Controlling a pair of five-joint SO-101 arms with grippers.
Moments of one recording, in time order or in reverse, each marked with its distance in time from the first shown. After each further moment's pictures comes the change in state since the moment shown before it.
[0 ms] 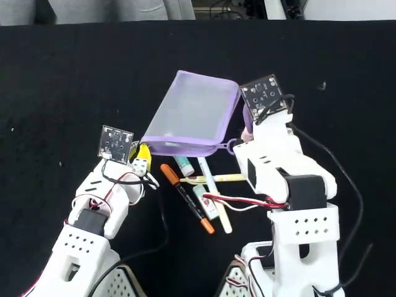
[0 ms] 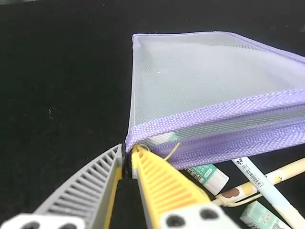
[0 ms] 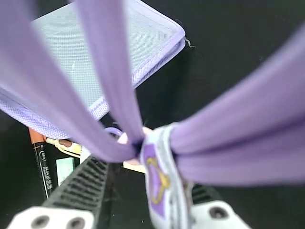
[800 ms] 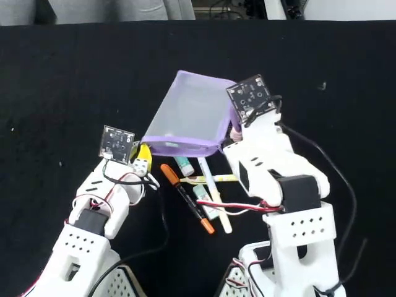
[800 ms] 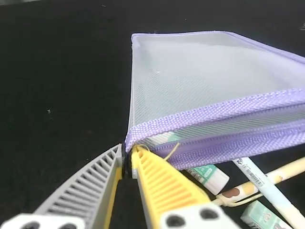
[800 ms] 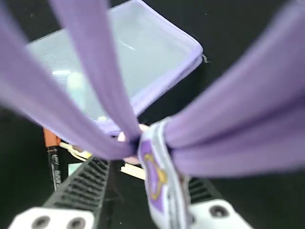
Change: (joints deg) left arm 0.9 0.1 0.1 -0.3 0.0; right arm -5.3 0.0 0.0 -1.8 0.0
